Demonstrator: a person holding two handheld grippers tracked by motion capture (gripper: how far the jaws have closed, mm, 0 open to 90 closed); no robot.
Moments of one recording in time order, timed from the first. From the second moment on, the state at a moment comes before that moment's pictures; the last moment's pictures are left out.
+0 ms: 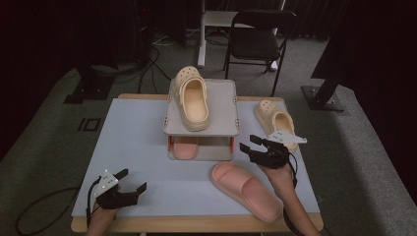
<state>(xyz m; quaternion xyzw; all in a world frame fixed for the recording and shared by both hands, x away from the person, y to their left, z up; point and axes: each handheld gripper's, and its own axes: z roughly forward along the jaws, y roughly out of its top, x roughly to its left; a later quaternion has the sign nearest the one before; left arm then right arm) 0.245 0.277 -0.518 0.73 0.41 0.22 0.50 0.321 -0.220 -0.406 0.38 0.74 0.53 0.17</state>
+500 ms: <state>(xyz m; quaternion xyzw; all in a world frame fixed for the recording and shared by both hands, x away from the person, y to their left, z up) 0.246 0.277 -0.517 0.73 0.41 0.22 0.50 0.300 -0.250 -0.452 0.38 0.77 0.49 0.15</state>
